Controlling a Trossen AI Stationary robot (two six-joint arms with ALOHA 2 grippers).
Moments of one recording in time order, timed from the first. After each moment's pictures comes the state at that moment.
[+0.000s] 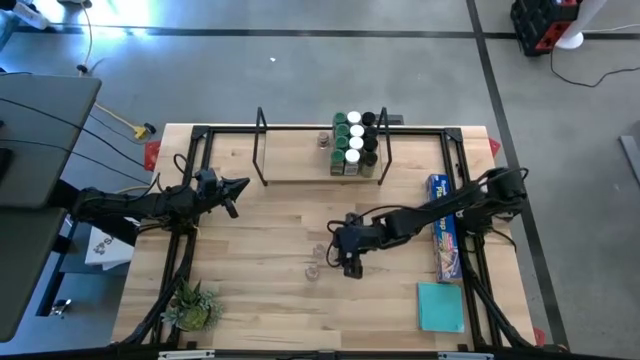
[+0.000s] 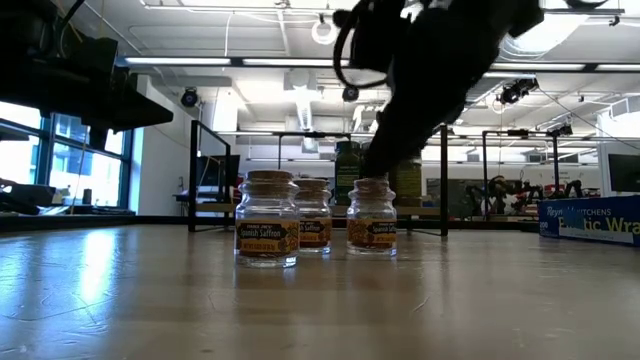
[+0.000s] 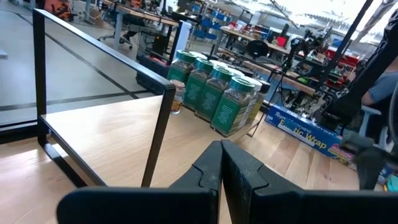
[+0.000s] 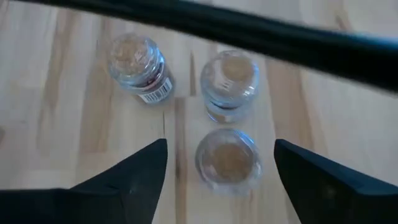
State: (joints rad) left arm -0.05 0.14 0.01 0.06 -0.64 -0.36; right arm 0.26 1.76 1.07 -0.24 0.10 0.28
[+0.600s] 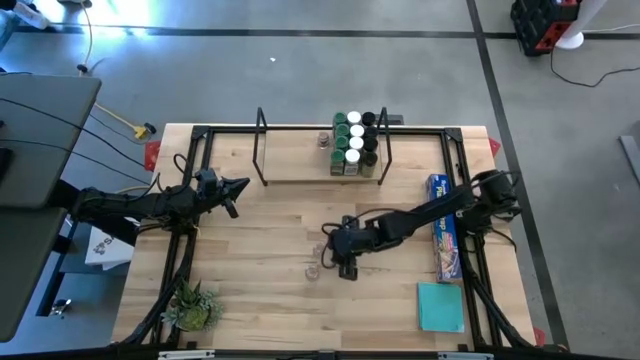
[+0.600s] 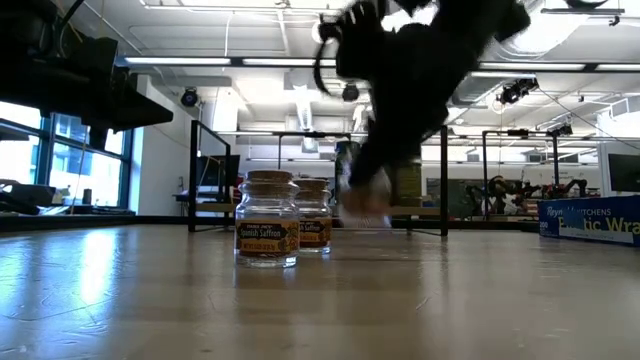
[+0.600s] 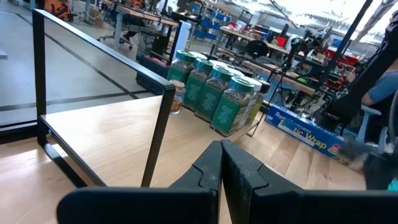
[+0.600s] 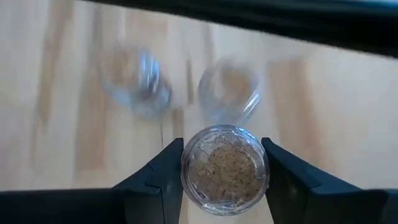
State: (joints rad) left arm -0.05 0.14 0.01 0.06 -0.64 -0.36; right arm 0.25 1.82 1.13 -0.25 0.10 0.31
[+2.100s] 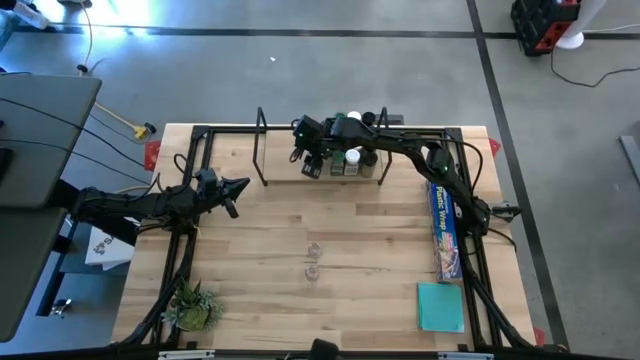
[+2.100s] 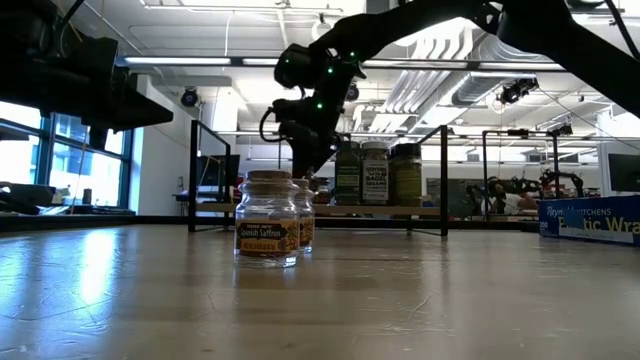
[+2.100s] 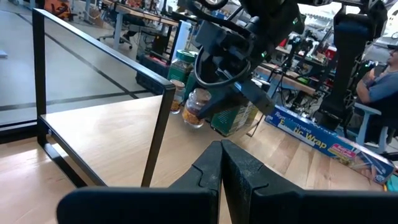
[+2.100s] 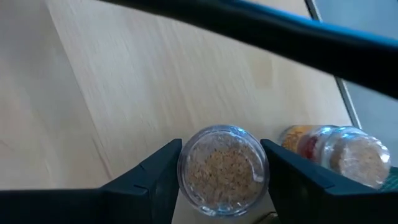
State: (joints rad) left arm -0.05 0.14 0.01 0.06 -0.64 -0.36; right arm -0.35 2.31 2.11 -0.92 0.15 -0.08
